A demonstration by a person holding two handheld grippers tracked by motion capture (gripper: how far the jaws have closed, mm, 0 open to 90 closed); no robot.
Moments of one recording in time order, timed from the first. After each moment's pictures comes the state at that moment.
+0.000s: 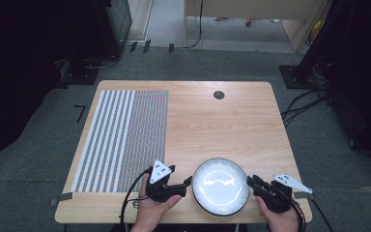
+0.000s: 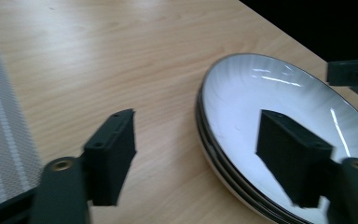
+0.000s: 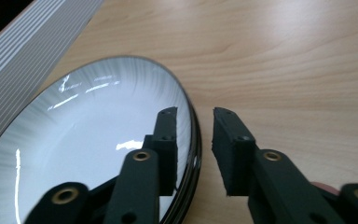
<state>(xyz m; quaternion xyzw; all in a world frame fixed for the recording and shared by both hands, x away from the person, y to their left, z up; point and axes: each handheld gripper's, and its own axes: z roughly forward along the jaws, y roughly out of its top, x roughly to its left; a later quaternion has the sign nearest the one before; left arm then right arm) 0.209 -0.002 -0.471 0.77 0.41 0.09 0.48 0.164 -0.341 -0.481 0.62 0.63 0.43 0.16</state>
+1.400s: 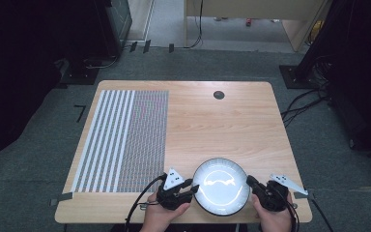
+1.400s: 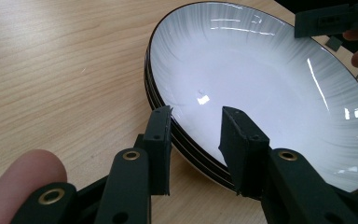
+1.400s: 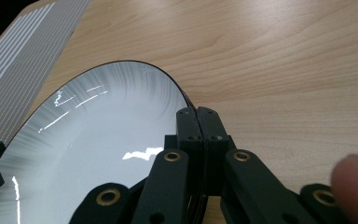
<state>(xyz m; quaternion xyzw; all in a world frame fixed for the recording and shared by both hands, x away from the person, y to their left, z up) 0.200 -0.024 -0.490 0.80 0.38 0.05 0.46 0.164 -0.330 -0.484 0.67 0.58 0.43 0.16</state>
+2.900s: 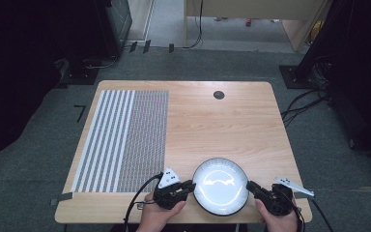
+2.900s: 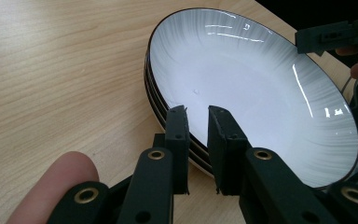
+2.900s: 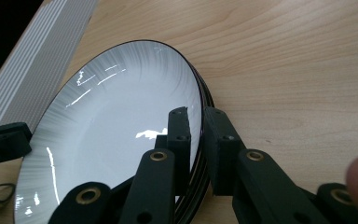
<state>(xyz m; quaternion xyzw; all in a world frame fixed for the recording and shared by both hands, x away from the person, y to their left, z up) 0.201 -0.014 -0.487 0.80 0.37 0.04 0.47 0.155 -0.342 -0.483 0.68 0.58 0.44 0.09</state>
